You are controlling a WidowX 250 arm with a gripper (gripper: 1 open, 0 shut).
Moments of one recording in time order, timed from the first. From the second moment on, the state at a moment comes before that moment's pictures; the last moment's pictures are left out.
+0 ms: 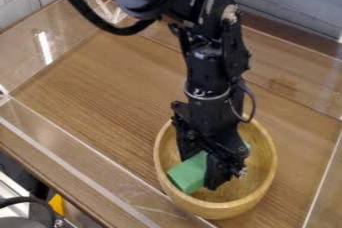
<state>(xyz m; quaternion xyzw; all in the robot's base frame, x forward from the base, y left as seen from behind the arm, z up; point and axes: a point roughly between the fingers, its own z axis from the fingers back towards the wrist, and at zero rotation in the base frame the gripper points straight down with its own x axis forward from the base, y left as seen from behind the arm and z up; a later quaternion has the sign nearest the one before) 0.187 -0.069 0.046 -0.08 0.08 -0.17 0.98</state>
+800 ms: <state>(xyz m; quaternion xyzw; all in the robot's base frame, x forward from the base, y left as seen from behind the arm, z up) 0.184 -0.062 0.037 -0.08 0.08 -0.21 0.97</state>
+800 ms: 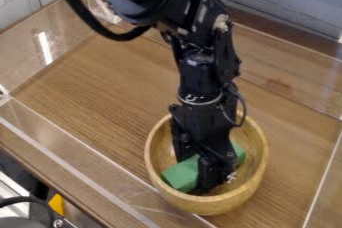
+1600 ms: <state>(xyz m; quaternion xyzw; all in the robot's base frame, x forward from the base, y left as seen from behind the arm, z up) 0.178 -0.065 0.066 -0.10 0.10 -0.22 0.96</state>
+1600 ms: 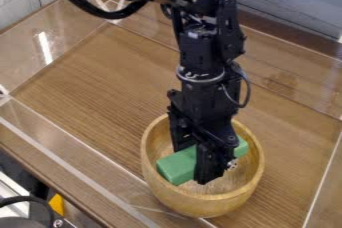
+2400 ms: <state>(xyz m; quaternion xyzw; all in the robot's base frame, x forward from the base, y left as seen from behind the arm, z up) 0.179 -0.036 0.076 -0.10 0.10 -0.19 0.97</state>
